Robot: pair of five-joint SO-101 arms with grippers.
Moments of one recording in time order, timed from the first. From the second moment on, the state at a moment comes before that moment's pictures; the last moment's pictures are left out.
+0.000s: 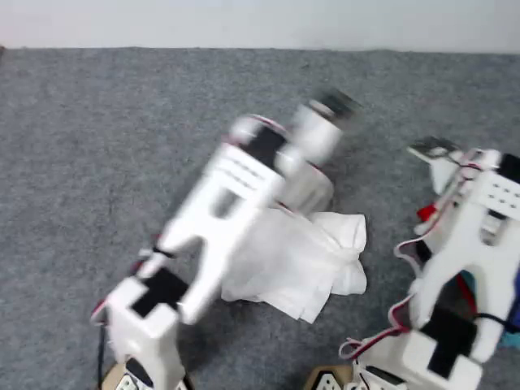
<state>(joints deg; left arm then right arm) 25.8 16.5 -26.8 99.0 1.6 22.5 -5.9 6.0 100.7 52.0</state>
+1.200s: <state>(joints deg) -13.8 -15.9 21.0 99.0 -18.2 -20.9 5.4 6.0 91.3 42.7</state>
